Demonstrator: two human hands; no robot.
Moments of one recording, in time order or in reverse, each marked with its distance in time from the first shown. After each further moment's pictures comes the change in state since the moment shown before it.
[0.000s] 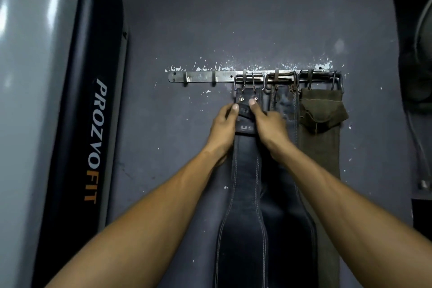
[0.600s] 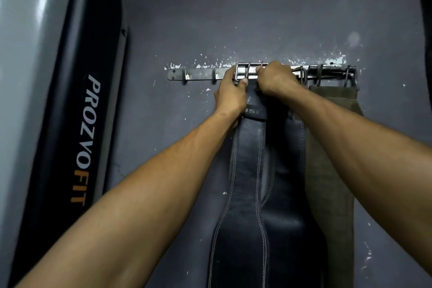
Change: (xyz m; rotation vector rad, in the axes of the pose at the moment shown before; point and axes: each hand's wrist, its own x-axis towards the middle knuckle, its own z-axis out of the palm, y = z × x) left_hand 0.061 0.049 0.028 0.298 0.185 0.149; right_hand 0.079 -0.080 -0.023 -0.542 -0.040 -0.099
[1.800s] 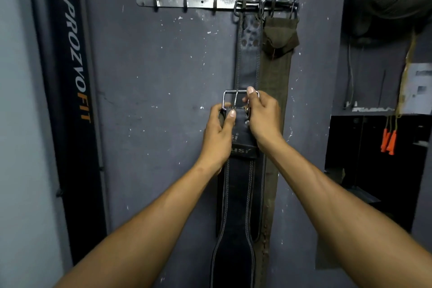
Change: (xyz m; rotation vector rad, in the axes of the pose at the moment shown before) left_hand -0.296 -0.029 -0.069 -0.351 -0.263 -0.206; right_hand -0.280 0.084 0.034 0.634 0.176 0.176
